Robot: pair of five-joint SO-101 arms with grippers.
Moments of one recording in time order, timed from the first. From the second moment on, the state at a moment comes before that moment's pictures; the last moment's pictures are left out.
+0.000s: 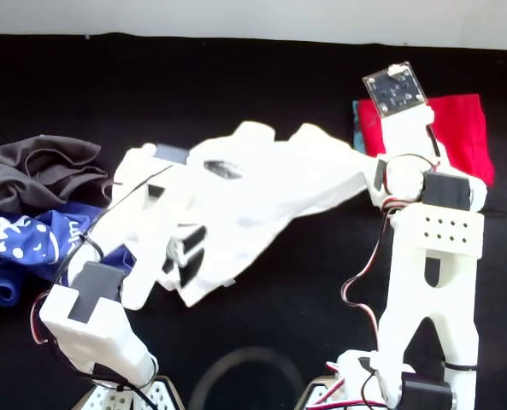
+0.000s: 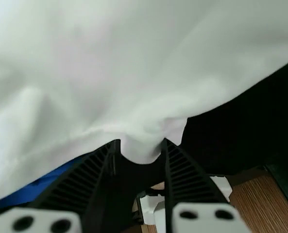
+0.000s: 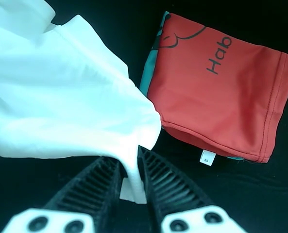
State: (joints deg) left arm 7.8 10.1 21.2 83.0 -25.9; right arm 2.1 -25.1 16.7 65.5 29.6
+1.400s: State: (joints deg) left arm 3.4 10.9 15.8 75.0 -26.2; right arm -0.4 -25.1 17.0 65.5 29.8
